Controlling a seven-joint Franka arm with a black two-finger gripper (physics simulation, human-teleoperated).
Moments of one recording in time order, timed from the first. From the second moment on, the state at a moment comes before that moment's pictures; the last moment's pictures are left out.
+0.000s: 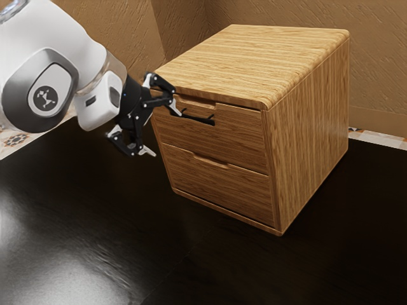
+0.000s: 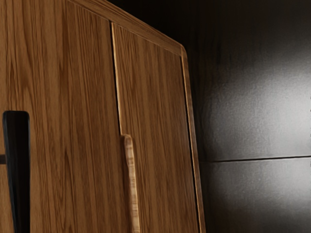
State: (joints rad) arm -0.09 -0.27 0.13 -1.89 -0.09 2.13 1.76
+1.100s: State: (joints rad) arm -0.10 -0.22 0.13 -1.93 -0.11 2.29 1.68
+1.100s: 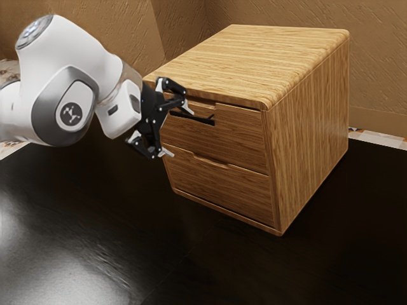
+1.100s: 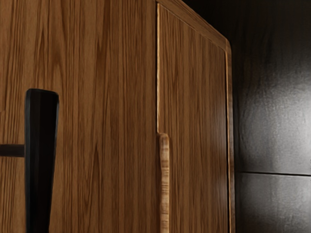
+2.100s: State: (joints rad) arm -0.09 -0.21 0.13 -1.96 -0.12 2.32 1.63
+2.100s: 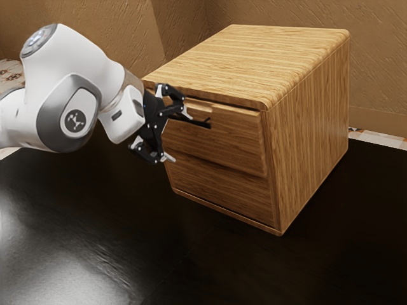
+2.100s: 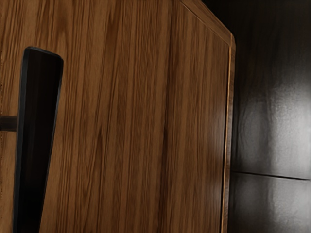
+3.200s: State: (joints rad) arm -0.09 -0.39 0.13 -2.10 -0.11 2.31 1.60
